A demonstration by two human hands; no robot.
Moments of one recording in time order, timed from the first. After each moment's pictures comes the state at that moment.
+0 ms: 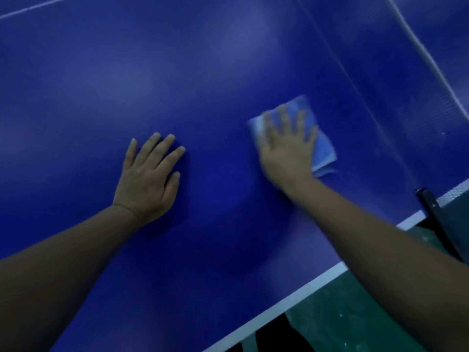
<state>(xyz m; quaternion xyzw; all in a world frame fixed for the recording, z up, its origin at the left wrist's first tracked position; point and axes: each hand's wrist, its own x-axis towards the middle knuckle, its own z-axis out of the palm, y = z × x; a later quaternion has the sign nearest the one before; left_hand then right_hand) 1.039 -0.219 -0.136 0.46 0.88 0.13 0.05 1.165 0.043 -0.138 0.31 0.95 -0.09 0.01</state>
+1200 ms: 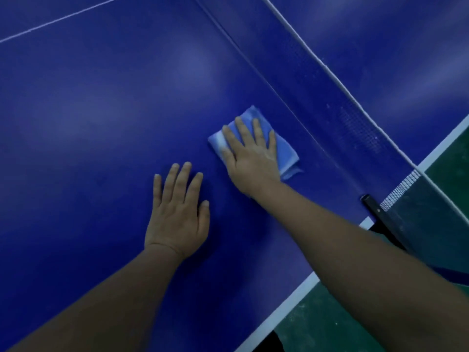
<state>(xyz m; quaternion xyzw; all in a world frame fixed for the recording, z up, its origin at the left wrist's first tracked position) 1.129 -0.078 -0.135 0.45 0.88 0.11 0.09 1.181 0.121 -0.141 0.31 0.94 -0.11 0.02</state>
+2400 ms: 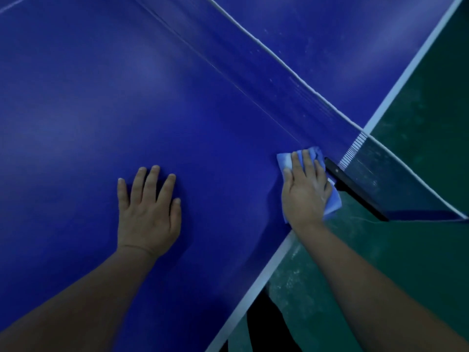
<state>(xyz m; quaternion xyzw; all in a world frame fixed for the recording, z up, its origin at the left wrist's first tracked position) 1.133 -0.073 -0.130 0.50 0.86 0.05 0.10 1.363 0.122 -0.140 0.62 0.78 -0.09 -0.03</state>
